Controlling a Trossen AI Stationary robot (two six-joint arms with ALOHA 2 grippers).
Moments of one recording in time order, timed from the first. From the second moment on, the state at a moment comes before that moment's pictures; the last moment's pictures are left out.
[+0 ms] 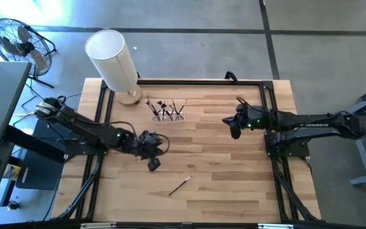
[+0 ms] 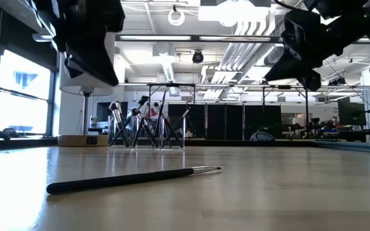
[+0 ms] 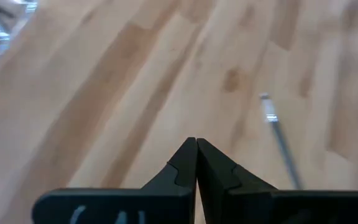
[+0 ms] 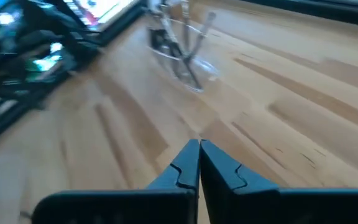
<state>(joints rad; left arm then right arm) -0.34 1.32 0.82 -0.35 -0.30 -0.74 -0.16 0.82 0.44 -0.11 0.13 0.62</state>
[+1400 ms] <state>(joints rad) -0.34 2.12 1.86 -0.76 -0.16 -0.86 -0.11 0.82 0.44 -0.36 -0.01 0.49</state>
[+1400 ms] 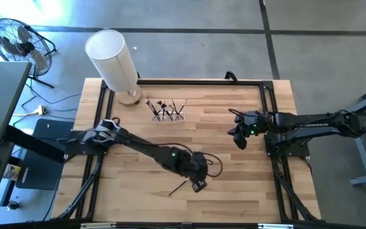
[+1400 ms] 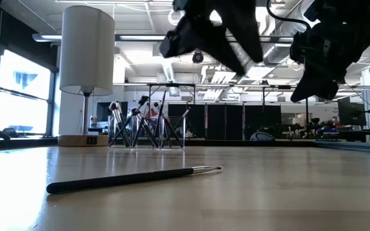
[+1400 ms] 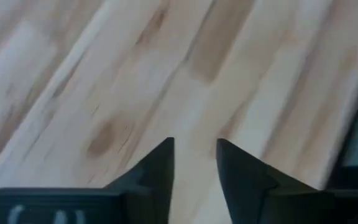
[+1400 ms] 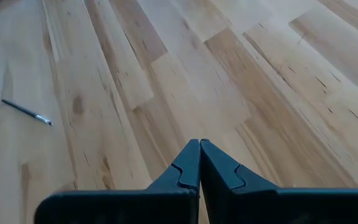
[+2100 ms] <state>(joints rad) -0.34 2.21 1.85 -0.85 -0.12 -1.01 -0.11 0.82 0.44 -0.36 -0.01 0.49</state>
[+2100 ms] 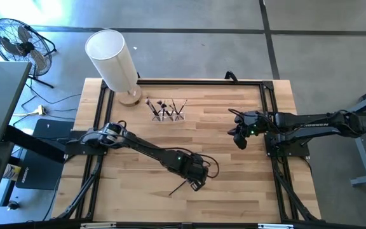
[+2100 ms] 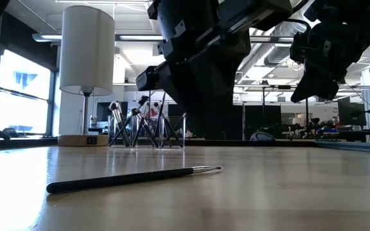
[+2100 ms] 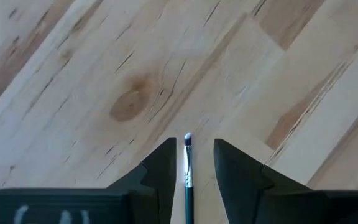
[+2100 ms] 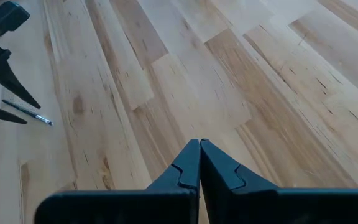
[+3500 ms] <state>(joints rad) -0.35 2.26 1.85 -0.84 -0.18 -1.05 -0.11 0.82 0.44 -0.36 -0.03 0.46</state>
